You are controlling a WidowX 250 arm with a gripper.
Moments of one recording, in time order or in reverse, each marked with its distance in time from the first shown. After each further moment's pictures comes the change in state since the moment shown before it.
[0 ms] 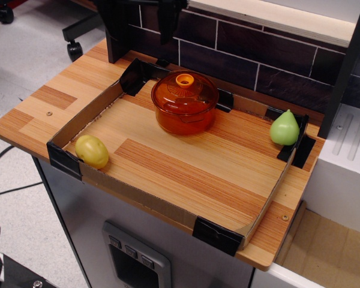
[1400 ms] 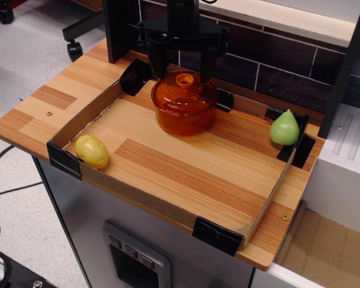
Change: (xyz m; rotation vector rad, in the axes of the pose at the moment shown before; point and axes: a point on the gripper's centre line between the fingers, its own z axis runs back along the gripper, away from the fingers) arm 0.019 -0.034 -0.064 0.037 0.003 0.082
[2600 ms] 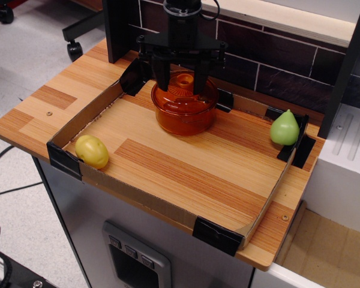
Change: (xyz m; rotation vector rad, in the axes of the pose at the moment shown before) arm -0.001 0.003 -0.018 0.027 0.006 0.023
